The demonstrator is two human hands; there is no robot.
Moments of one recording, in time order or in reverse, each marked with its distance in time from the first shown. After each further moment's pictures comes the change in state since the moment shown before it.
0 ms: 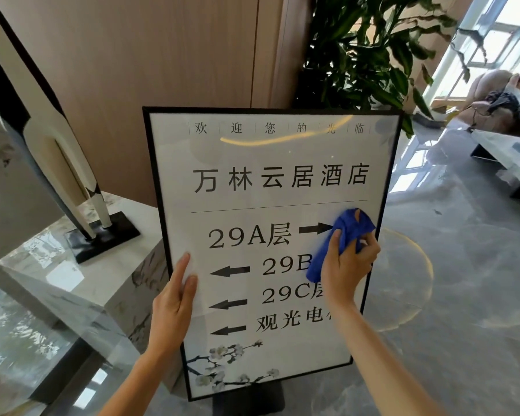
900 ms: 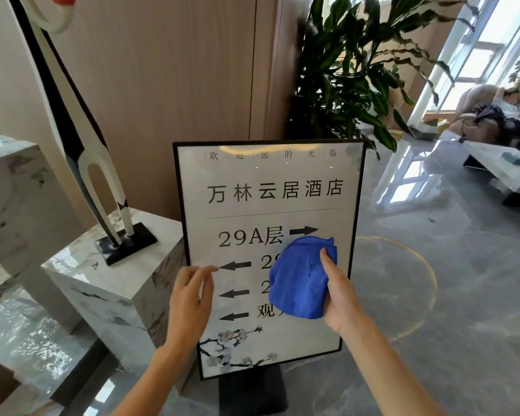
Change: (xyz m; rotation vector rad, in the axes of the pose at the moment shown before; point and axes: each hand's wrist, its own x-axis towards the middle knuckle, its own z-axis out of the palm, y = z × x) left_hand -0.033 0.105 -0.045 0.093 0.011 0.103; right_hand -0.034 -0.074 -0.100 0.670 -0.638 0.952
